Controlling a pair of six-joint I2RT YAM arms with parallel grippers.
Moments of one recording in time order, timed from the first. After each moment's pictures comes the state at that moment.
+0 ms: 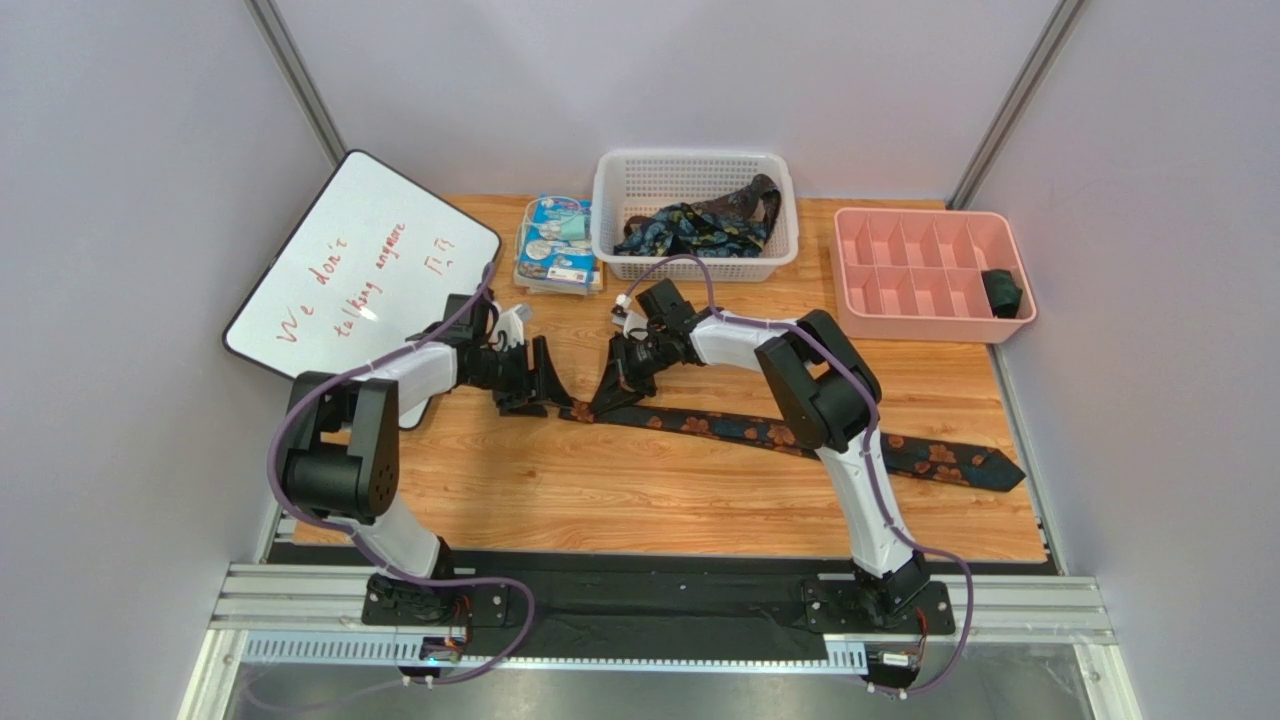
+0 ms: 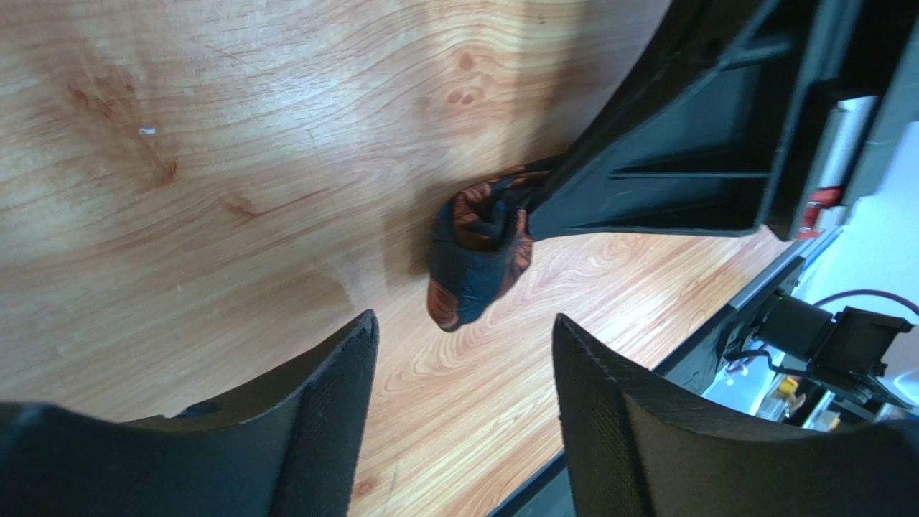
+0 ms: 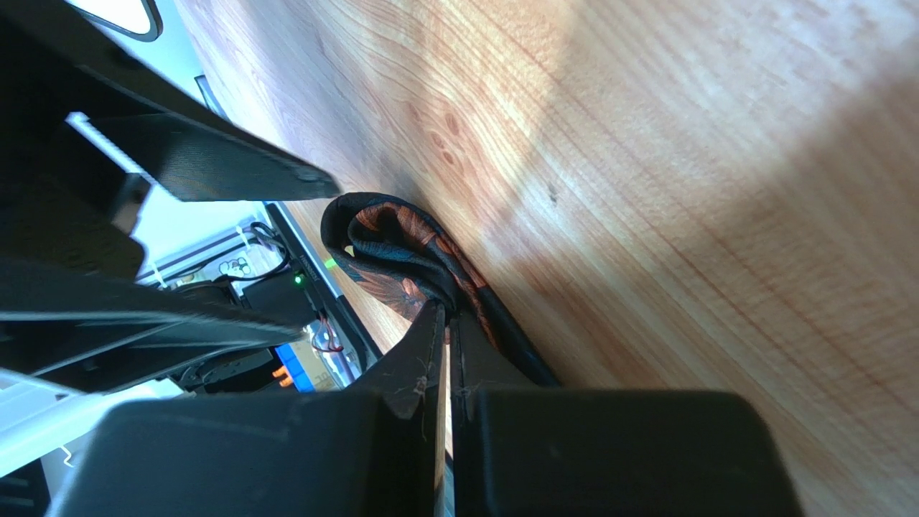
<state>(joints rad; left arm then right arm) -0.12 1.63 0.86 -0.35 0.65 -0.30 0.63 2.28 1.53 -0.23 -0.80 0.72</state>
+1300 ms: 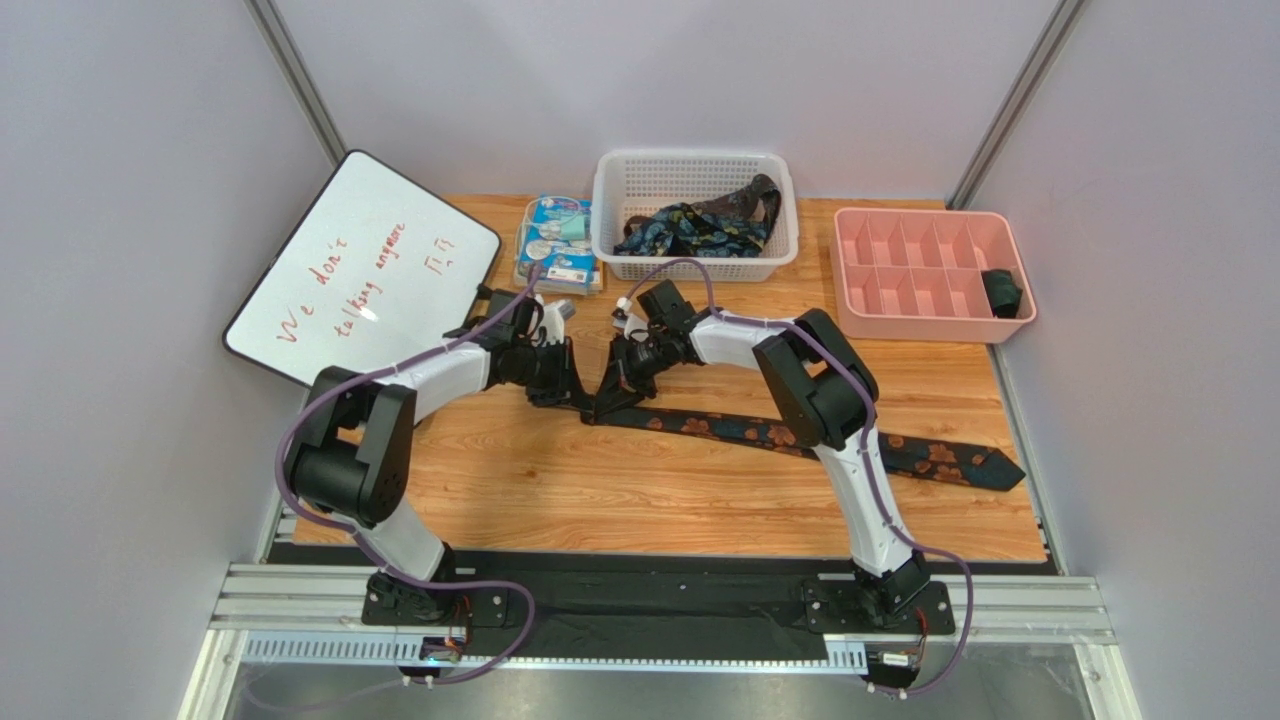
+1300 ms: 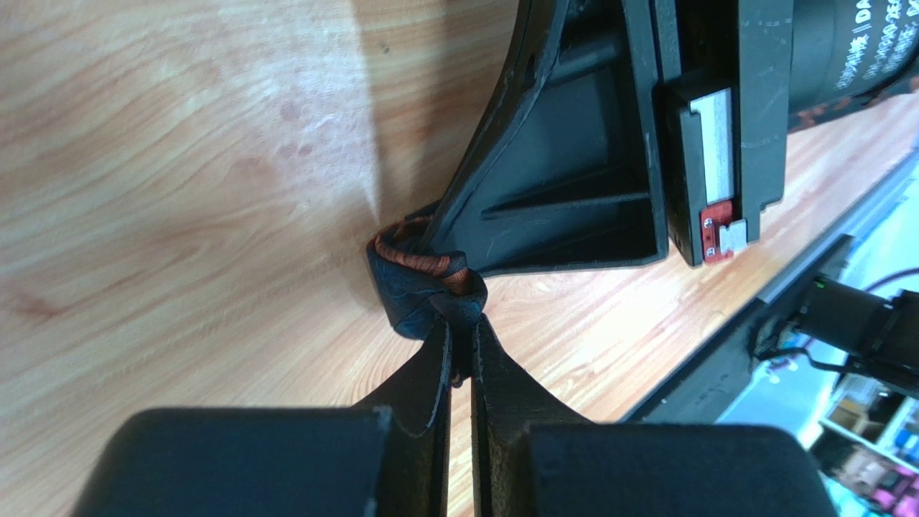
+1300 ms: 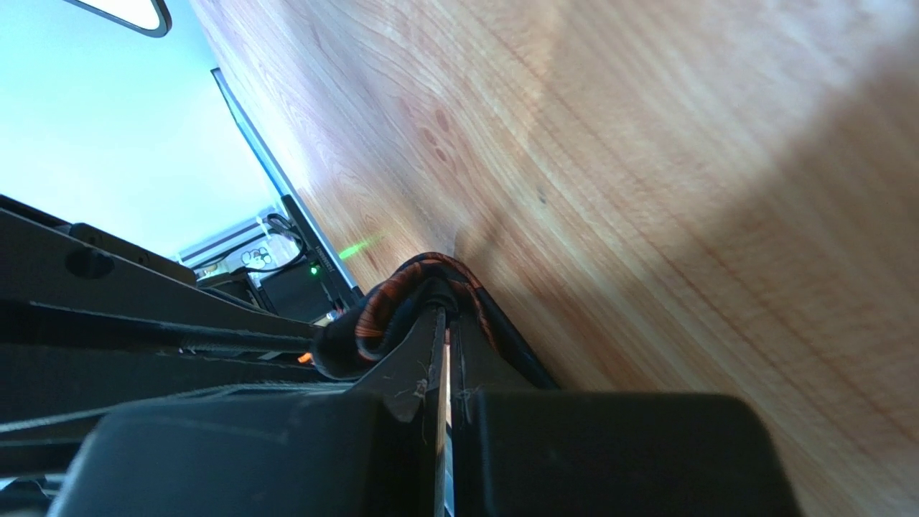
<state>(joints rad) -0.30 1.63 0.89 -0.29 0.57 -0.34 0.63 2.30 1.54 -0.23 -0.85 0.74</state>
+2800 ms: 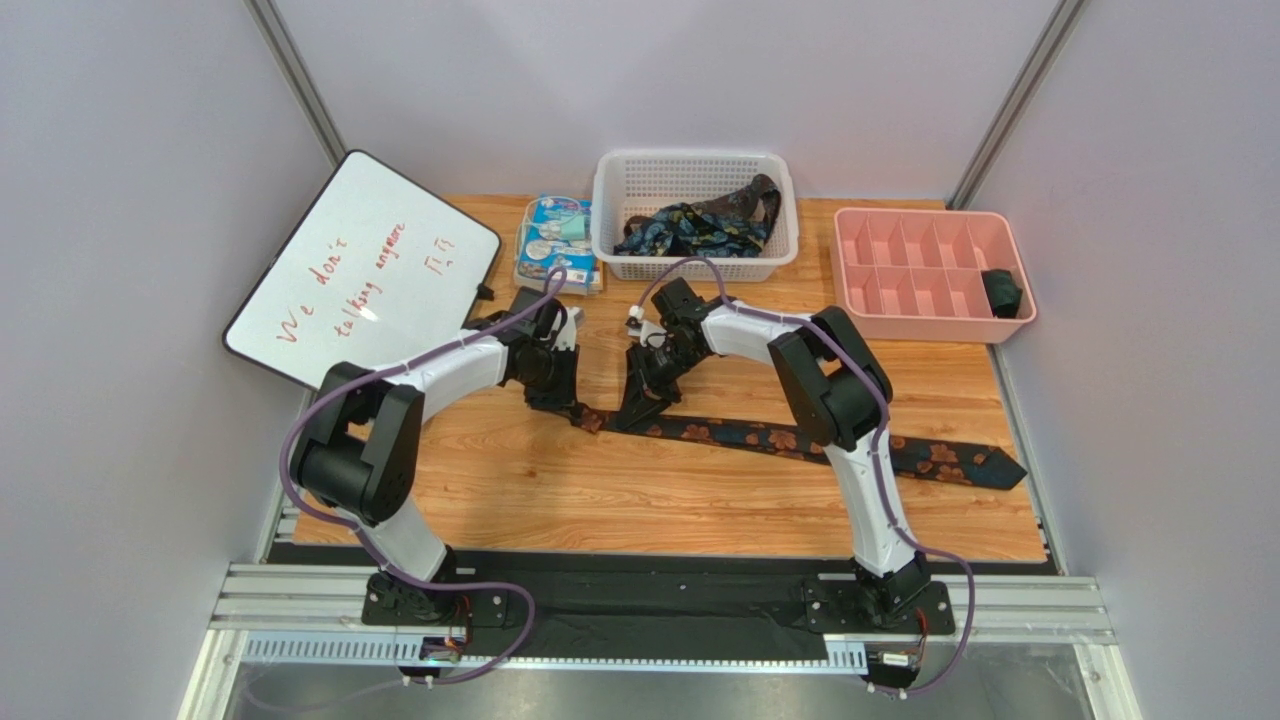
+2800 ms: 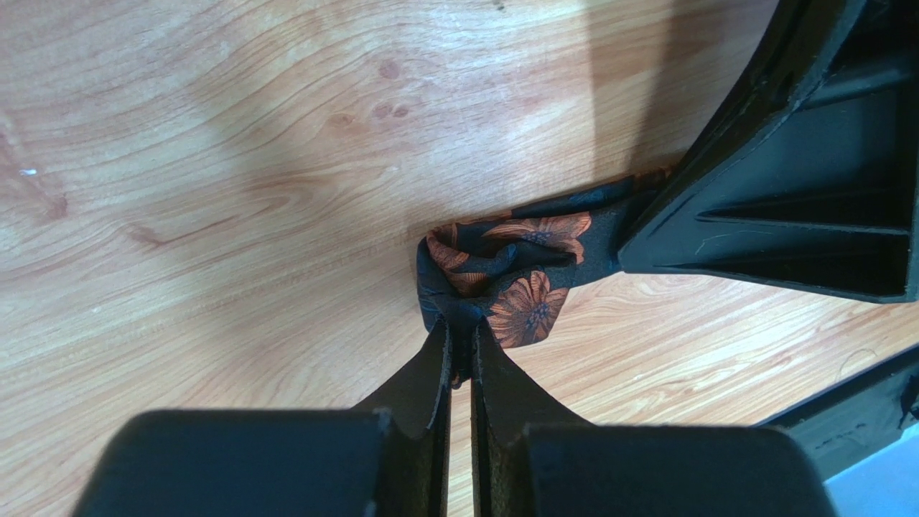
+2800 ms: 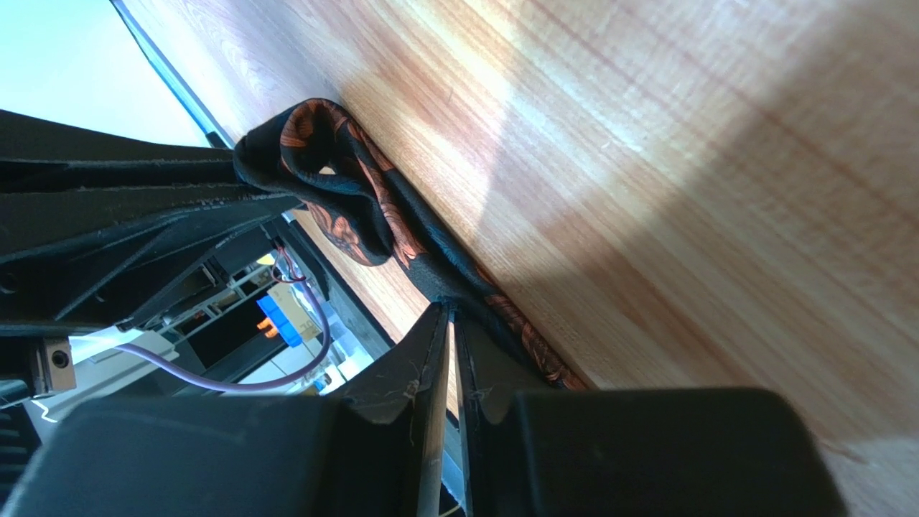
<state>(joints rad) -0.40 1.66 0.99 -0.49 0.28 -0.29 0.59 2.25 1.54 -0.54 -0.83 0.51</state>
